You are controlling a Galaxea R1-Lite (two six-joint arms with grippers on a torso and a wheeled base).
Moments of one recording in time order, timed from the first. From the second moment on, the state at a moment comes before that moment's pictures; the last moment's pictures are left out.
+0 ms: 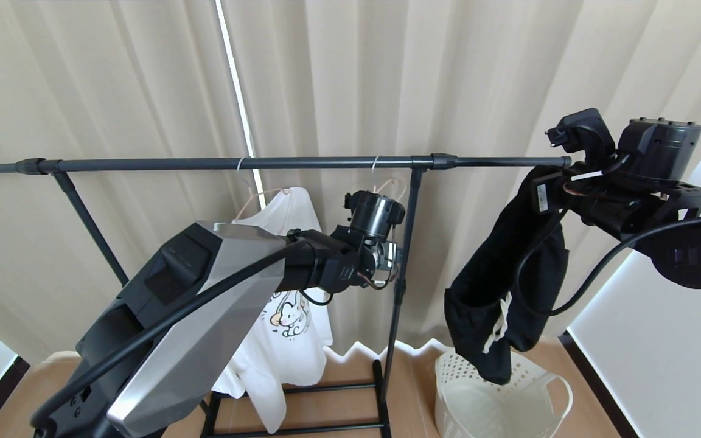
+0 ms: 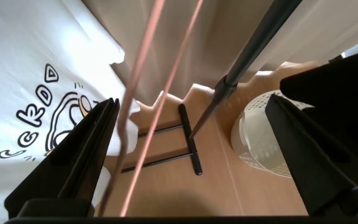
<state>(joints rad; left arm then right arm) -0.67 2.51 -1.98 0.02 0.42 -0.23 0.19 1.84 -1.08 -0.66 -0.26 -0.27</state>
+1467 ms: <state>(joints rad) -0.67 2.54 -2.00 0.01 0.48 -0.24 0.20 1.83 -1.06 -0.66 -0.26 -0.27</state>
